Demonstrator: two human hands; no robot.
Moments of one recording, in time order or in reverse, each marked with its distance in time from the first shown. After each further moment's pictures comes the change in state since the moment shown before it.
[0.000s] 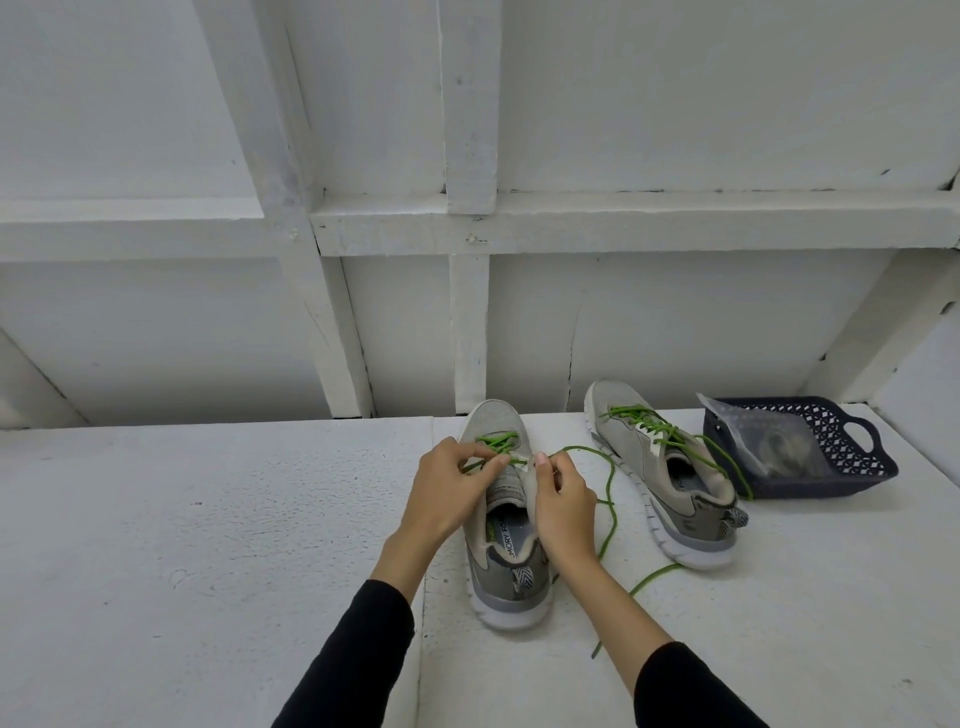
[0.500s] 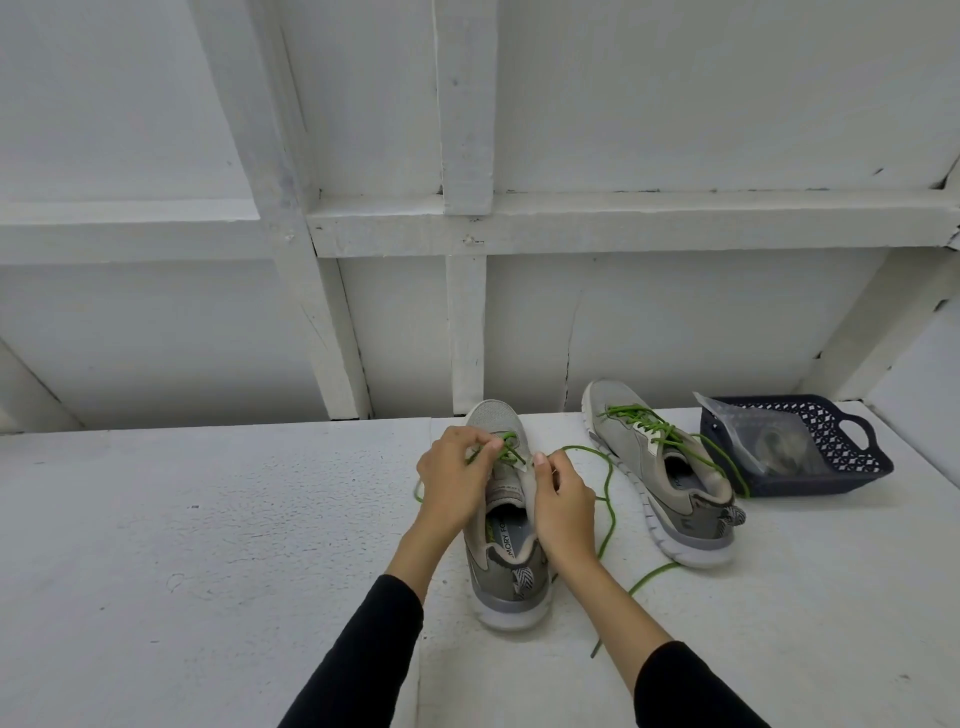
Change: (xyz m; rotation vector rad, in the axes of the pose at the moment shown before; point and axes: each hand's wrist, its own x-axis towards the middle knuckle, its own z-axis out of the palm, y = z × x) left_hand 0.011 0.002 0.014 0.013 0.064 -0.022; right_hand 0.000 0.000 -0.002 -0.065 -0.010 -0.018
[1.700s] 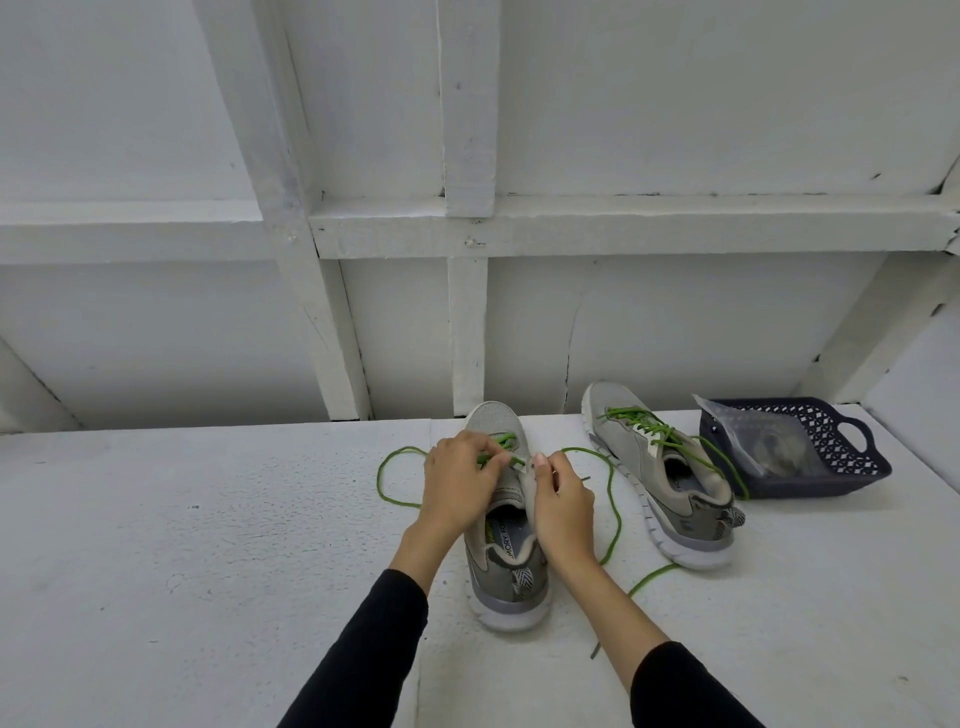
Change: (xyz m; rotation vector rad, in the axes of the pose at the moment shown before) left_hand 0.005 0.001 0.001 0.225 -0.072 0.105; right_hand -0.002 -0.004 0.000 0.010 -0.003 0.002
